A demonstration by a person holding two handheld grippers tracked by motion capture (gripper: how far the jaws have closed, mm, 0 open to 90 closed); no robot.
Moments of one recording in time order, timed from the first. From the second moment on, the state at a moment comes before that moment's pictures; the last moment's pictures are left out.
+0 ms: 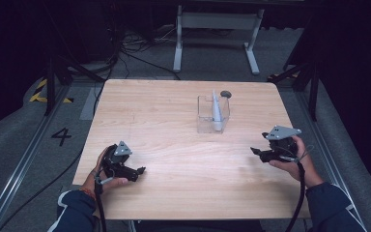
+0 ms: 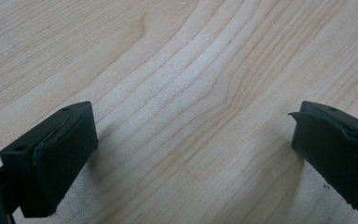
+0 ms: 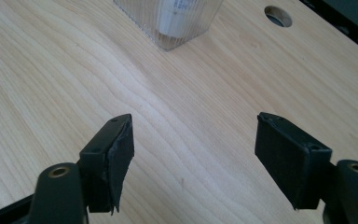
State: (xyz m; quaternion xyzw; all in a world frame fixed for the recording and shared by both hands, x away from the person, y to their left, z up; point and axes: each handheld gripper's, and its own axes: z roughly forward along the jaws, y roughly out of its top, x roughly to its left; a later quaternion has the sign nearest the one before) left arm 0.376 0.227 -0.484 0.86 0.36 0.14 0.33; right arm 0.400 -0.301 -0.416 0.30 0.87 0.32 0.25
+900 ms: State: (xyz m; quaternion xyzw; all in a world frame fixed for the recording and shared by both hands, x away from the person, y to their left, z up) left arm 0.376 0.227 -0.484 0.86 0.36 0.14 0.33; right arm 0.360 -0.367 -0.478 0.36 0.85 0.34 0.17
